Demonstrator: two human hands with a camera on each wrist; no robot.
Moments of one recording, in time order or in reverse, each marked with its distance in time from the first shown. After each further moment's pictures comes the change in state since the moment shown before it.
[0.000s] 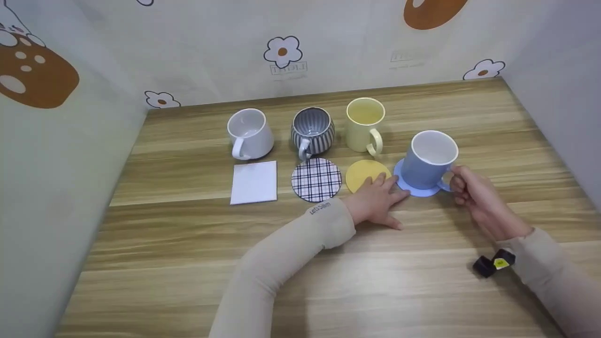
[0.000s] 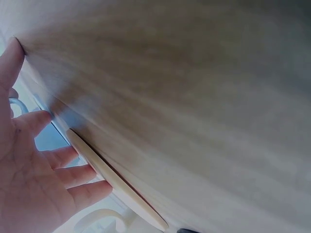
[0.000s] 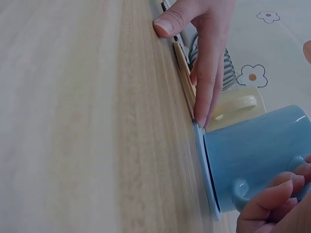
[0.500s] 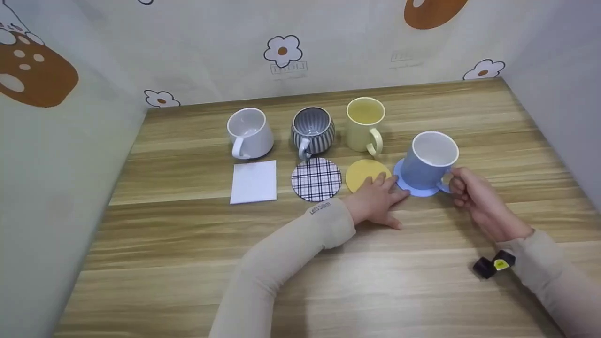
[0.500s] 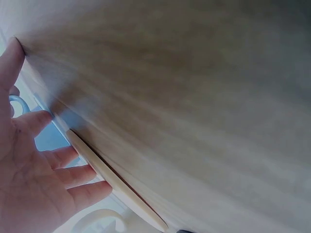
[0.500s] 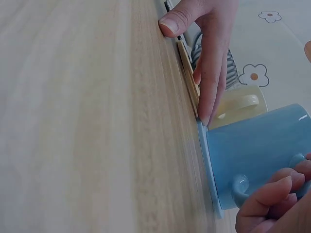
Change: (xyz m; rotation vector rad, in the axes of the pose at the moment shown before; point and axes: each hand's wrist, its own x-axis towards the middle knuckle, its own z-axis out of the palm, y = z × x) left_hand 0.001 0.000 0.001 0.000 -0.002 -0.003; right_hand -0.001 0.002 -0.001 -0.018 -0.012 0.022
